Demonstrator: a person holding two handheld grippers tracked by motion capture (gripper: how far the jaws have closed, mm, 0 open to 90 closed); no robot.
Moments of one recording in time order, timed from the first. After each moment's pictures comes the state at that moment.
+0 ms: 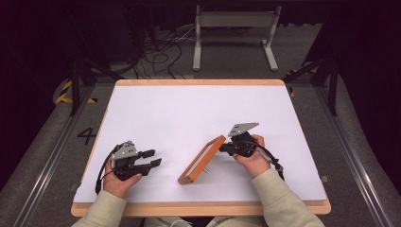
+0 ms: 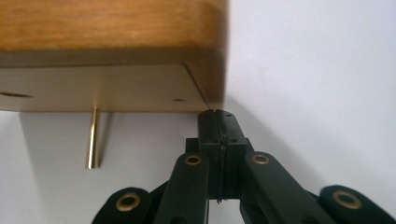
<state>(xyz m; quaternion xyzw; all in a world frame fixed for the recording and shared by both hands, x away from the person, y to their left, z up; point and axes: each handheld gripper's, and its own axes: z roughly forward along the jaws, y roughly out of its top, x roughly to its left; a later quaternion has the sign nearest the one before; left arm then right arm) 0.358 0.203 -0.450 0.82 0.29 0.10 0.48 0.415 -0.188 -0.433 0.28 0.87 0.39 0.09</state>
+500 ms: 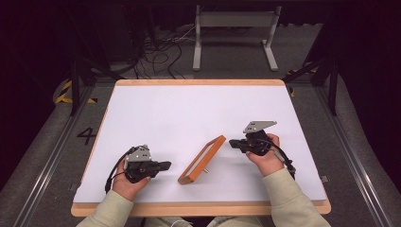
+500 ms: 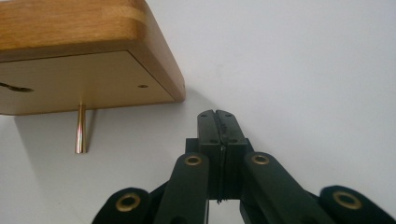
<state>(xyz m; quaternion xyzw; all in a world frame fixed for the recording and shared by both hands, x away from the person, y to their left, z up) 0.356 0.168 -0.454 0.85 0.23 0.04 0.46 0.406 -0.225 -0.415 0.32 0.85 0.41 0.12</state>
